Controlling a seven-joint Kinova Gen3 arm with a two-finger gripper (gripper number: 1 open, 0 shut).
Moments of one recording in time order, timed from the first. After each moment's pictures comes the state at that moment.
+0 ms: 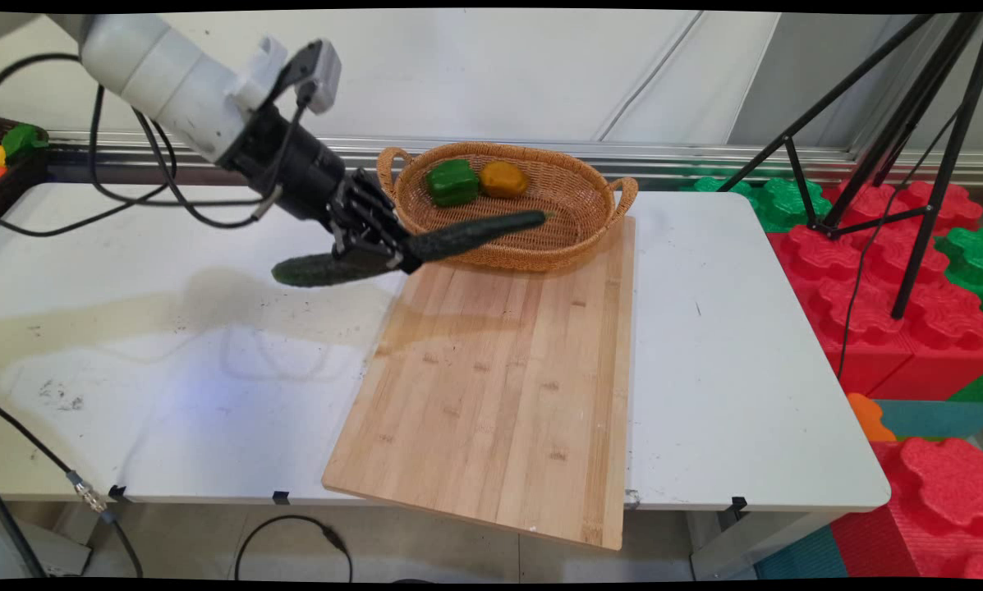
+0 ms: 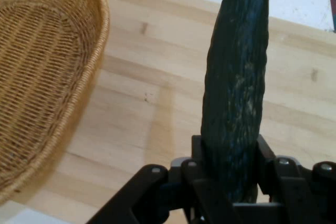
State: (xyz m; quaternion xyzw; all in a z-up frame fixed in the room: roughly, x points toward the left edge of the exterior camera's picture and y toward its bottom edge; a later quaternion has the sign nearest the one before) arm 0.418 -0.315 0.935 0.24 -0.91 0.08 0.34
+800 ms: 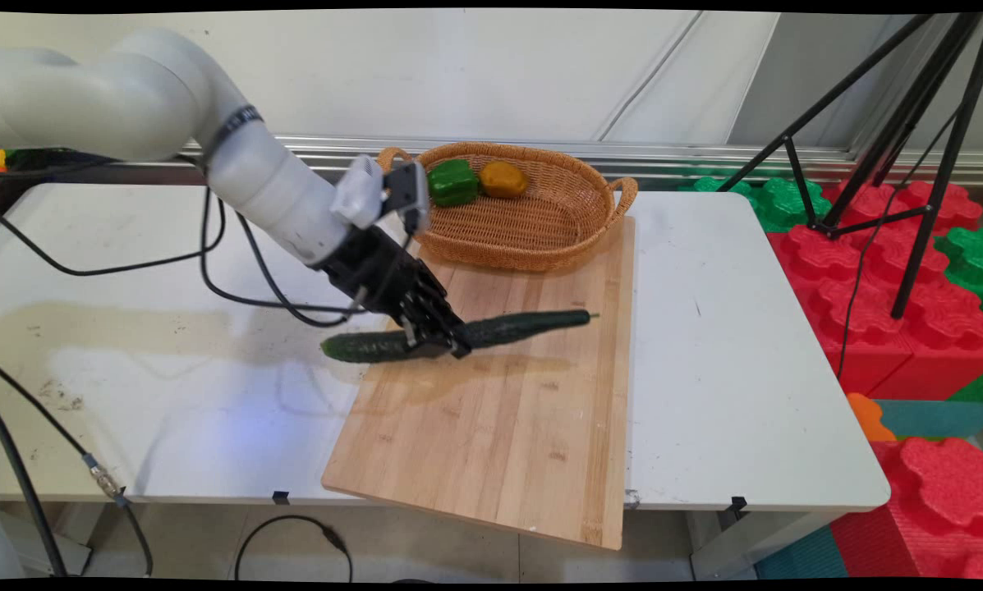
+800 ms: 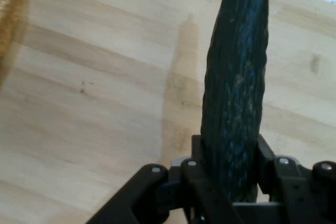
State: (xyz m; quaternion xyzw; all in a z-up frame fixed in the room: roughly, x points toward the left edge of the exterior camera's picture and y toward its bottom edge) arm 0.333 -0.313 0.849 0.26 -0.92 0.05 0.30
